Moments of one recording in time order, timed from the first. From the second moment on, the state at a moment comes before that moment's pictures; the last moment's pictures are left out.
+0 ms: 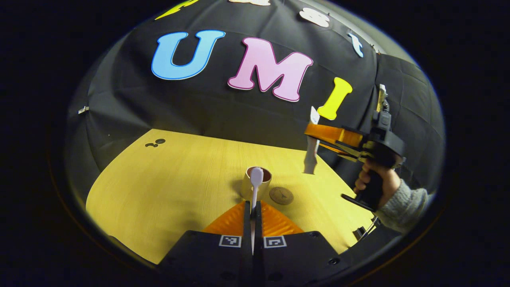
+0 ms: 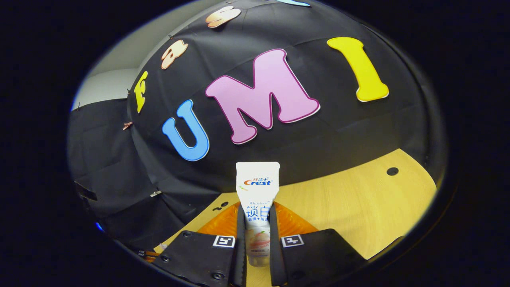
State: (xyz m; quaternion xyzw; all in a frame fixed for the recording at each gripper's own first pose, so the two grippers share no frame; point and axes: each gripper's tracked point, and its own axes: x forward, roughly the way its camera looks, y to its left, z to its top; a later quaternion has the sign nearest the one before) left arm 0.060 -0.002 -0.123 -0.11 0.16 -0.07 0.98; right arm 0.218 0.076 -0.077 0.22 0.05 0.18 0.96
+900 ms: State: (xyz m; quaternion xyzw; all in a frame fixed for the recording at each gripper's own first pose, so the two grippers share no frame) left arm 0.082 0.009 -0.145 -0.15 0.10 -0.06 0.98; right arm 0.292 0.137 -0.202 0.15 0.07 0.20 0.96
